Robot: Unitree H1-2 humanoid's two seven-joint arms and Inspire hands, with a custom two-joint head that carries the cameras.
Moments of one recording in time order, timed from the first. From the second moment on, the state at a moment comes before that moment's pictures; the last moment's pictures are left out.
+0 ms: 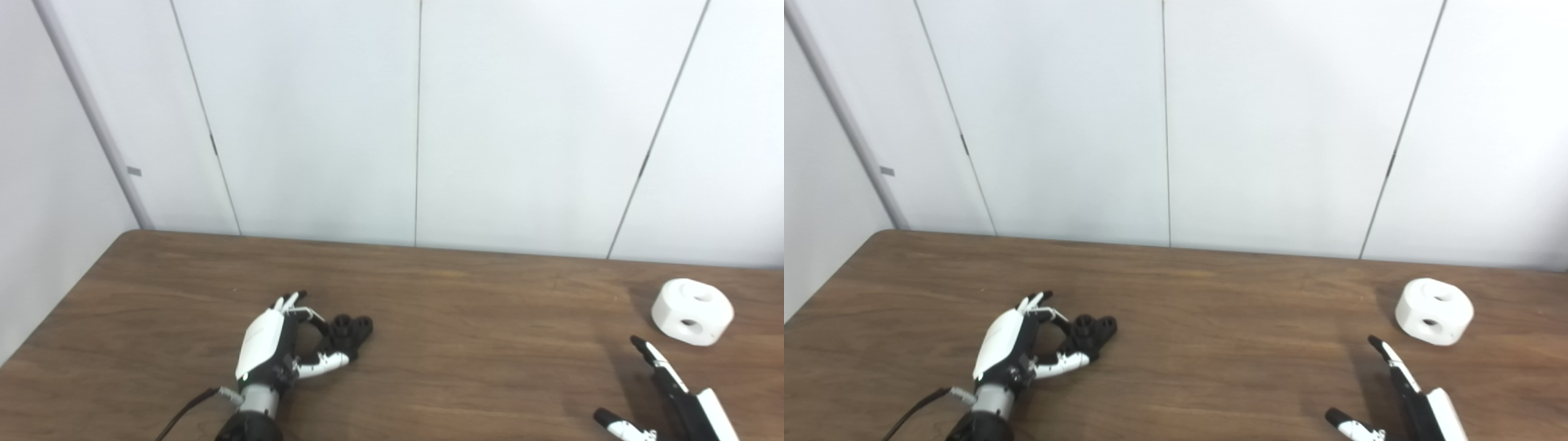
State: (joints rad) left arm -0.18 0.24 -0.18 0.04 0.55 0.26 0.18; right arm 0.04 -0.28 0.00 -0.06 -0.35 -0.08 -0.03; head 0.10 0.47
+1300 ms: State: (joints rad) left arm -0.07 0.17 -0.33 -0.06 0.64 0.12 0.10; right arm 0.03 -0.23 0.03 -0.08 -0.46 -0.01 -0.08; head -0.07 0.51
